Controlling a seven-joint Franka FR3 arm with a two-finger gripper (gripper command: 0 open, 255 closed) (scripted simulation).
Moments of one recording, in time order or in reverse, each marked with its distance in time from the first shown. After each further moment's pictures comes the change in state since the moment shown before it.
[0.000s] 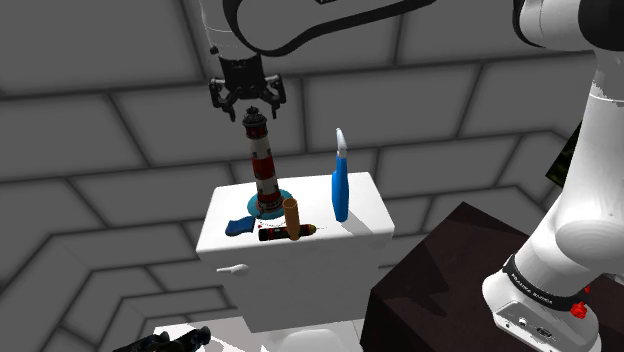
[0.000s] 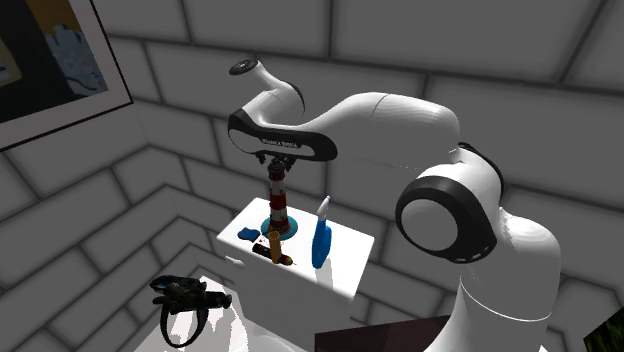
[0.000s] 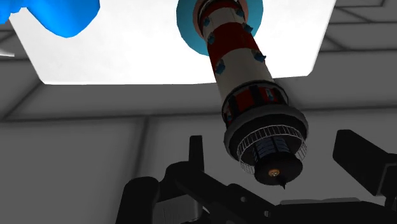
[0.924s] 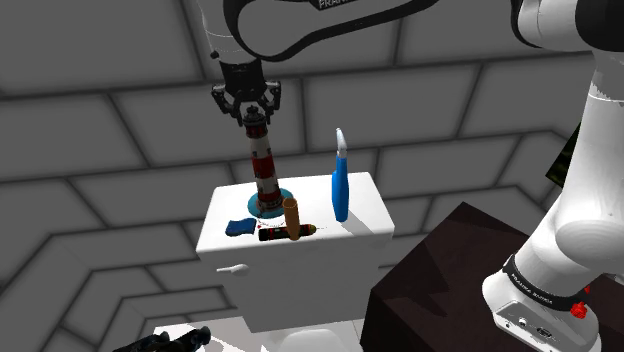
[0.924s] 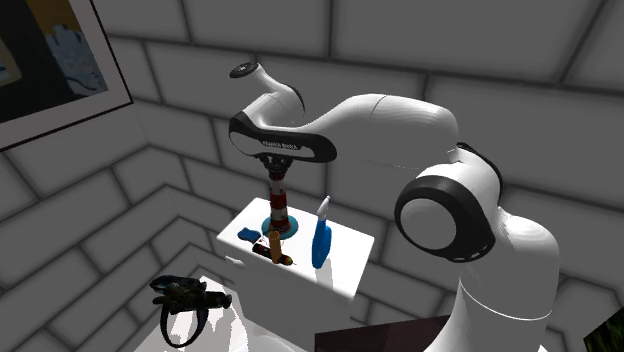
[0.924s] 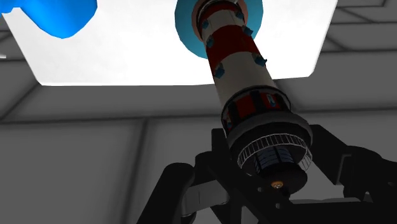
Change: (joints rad) arm 0.000 0.006 -0.002 -0.009 -0.004 0.013 0.004
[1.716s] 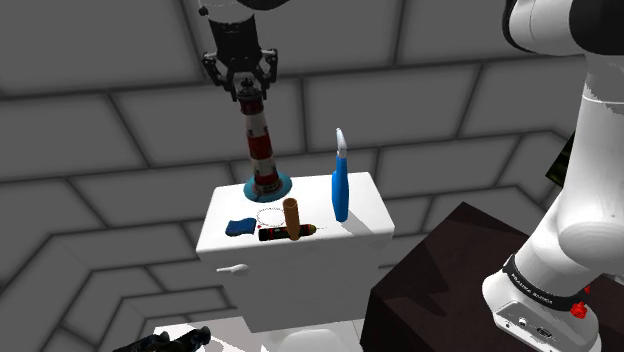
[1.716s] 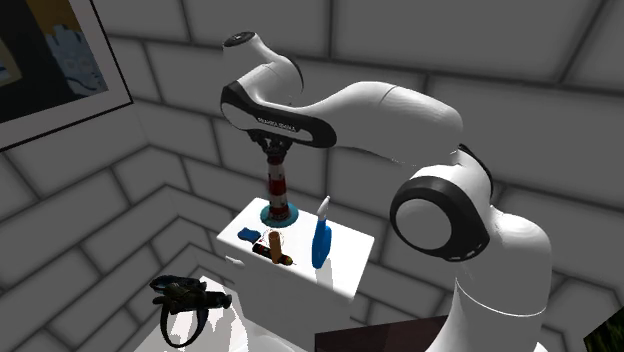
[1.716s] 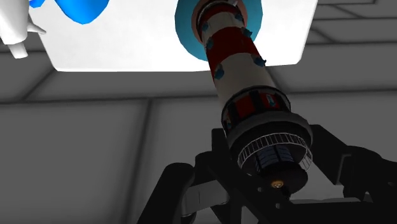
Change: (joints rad) arm 0.039 0.028 0.004 0.191 -0.009 -0.162 -0.040
